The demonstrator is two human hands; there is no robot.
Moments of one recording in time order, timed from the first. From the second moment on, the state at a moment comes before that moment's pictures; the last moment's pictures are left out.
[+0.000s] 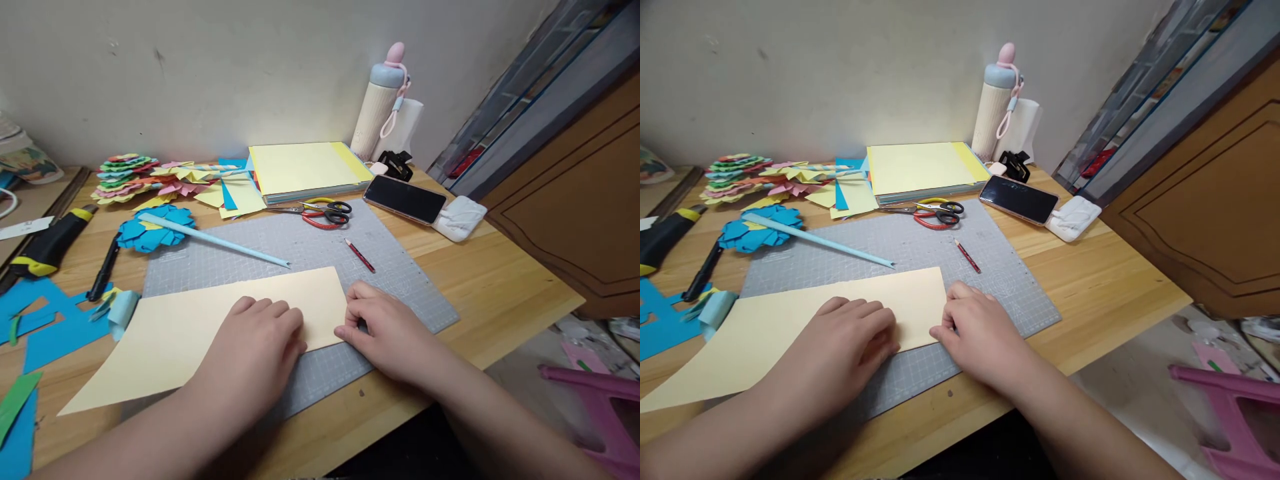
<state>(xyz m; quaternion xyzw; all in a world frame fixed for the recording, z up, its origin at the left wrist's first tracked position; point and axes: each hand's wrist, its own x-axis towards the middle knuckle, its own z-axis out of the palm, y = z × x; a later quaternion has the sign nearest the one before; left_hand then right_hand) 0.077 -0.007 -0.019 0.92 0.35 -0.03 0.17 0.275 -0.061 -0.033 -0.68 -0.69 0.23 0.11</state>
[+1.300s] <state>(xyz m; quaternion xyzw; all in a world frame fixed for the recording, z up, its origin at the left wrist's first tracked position) 0.076 -0.006 -0.025 0.95 0.27 -0.02 0.18 0.271 -0.116 -0.039 -0.68 -0.71 0.17 0.09</state>
